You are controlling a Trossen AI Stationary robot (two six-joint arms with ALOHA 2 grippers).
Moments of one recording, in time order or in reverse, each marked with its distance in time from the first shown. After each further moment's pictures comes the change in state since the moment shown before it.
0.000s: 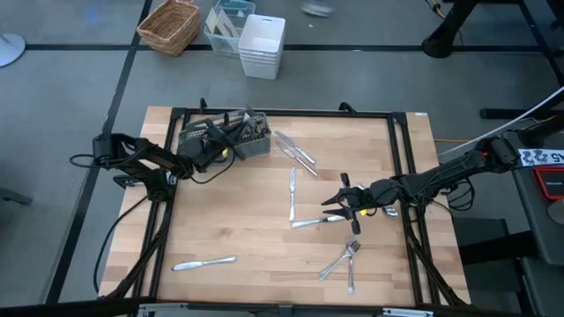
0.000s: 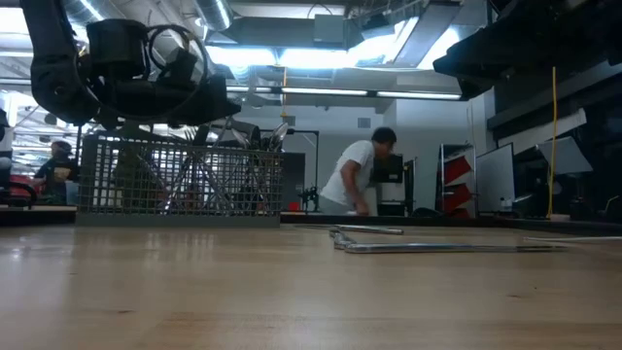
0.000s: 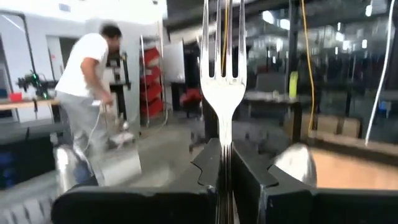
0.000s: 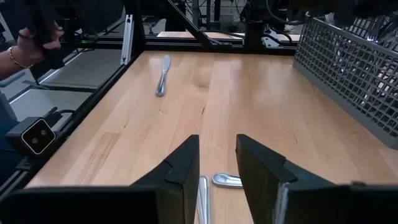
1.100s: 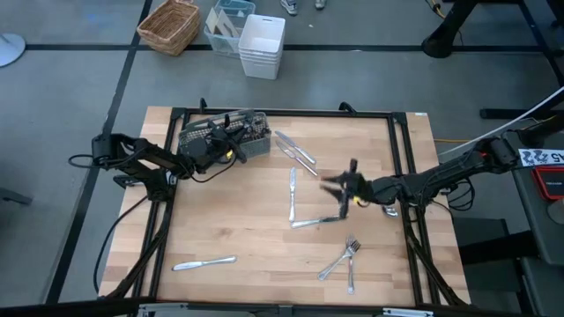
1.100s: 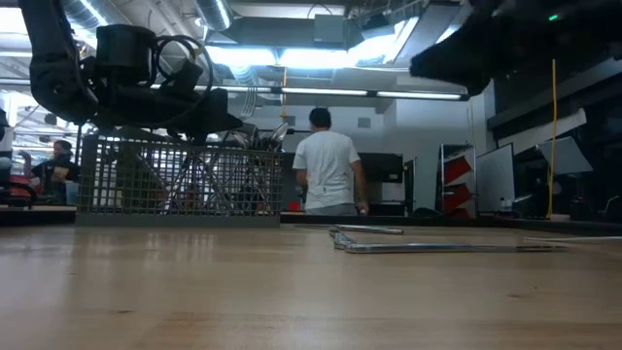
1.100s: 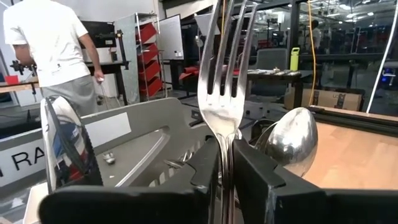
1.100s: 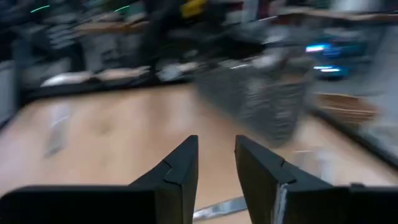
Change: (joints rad) left arm -0.002 -0.002 0.001 -0.145 -0.017 -0.029; right arm -0.023 0.025 0.002 0.118 0.404 0.049
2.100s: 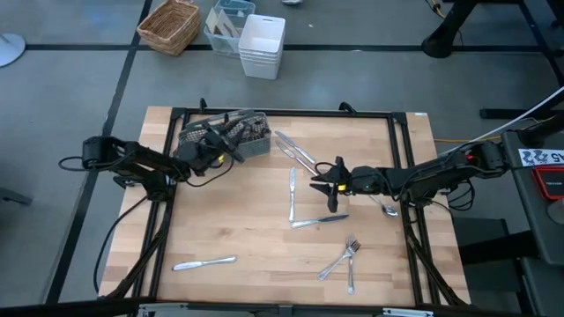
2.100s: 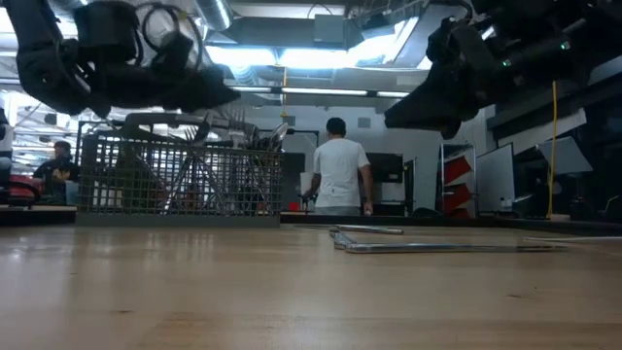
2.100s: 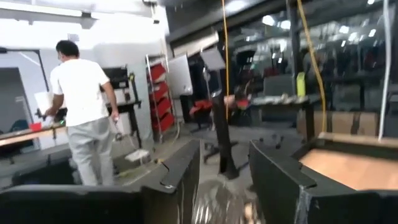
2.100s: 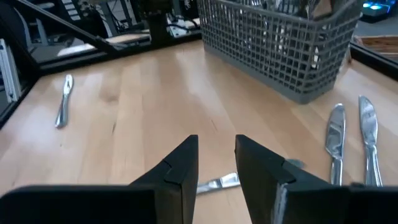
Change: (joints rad) left arm -0.093 -0.114 -0.003 0.103 -0.084 0.194; right arm -0.206 0.181 0.023 0.015 -0.317 0.127
